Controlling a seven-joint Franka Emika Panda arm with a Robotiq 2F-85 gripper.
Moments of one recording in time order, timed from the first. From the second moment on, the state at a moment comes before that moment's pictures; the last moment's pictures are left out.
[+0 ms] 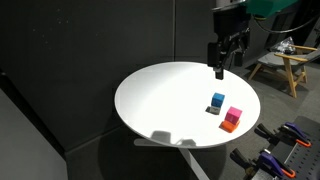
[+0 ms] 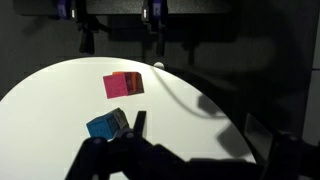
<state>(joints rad) 0.12 -0.28 0.32 -2.25 0.04 1.77 0.43</state>
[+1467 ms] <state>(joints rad) 0.02 -0.44 0.08 -2.37 0.03 1.98 0.29</state>
